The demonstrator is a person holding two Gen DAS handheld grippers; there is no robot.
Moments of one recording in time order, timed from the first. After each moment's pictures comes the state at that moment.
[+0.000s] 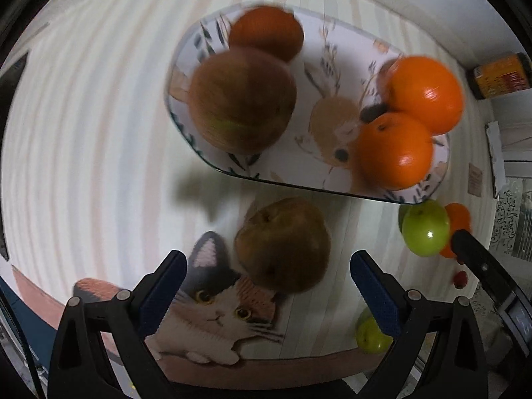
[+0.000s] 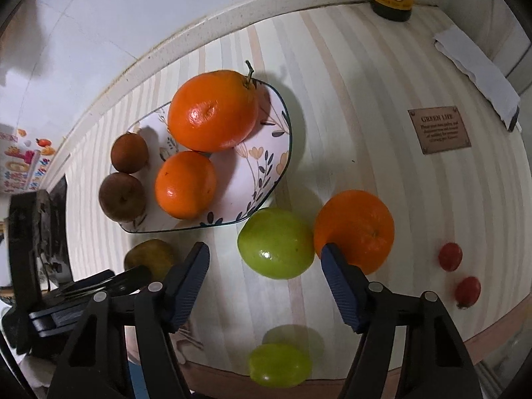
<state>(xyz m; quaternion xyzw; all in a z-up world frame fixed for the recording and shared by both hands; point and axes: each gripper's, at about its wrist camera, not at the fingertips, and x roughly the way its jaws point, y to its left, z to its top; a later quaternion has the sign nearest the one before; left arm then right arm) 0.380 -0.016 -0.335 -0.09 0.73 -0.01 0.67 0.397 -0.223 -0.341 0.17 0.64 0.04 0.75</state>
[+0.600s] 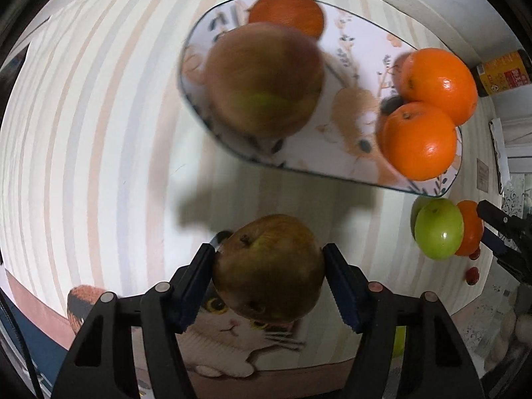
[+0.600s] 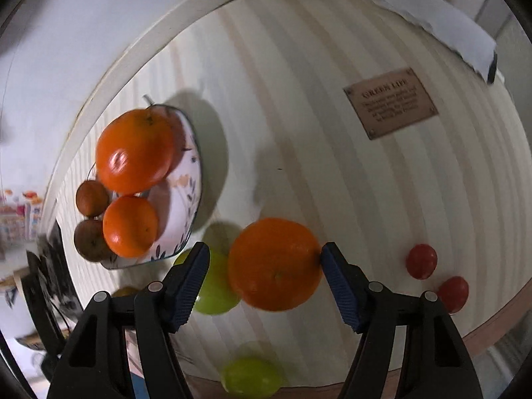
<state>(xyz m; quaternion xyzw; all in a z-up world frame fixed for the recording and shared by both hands) 0.351 -0.003 -0.341 -0.09 0.72 -0.01 0.69 0.411 -0.291 -0.375 0.27 0.66 -0.02 0.70</state>
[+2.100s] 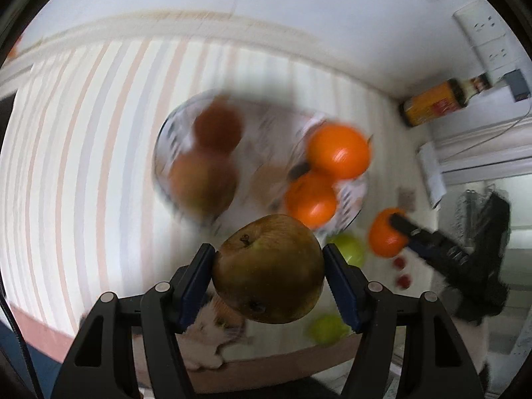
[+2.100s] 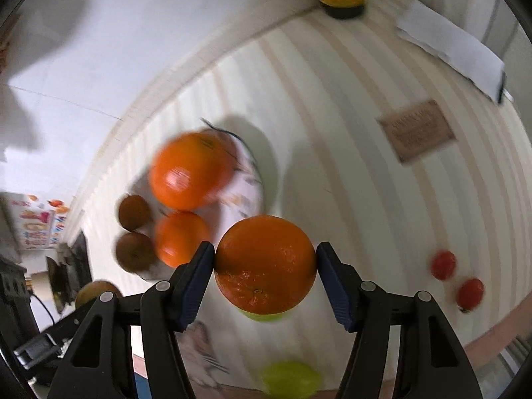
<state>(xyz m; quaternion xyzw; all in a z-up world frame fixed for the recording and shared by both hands) 0.407 -0.010 -0.232 -0.13 0.68 -0.09 0.72 0.421 -0.263 -0.332 0.29 0.60 0.01 0.74</state>
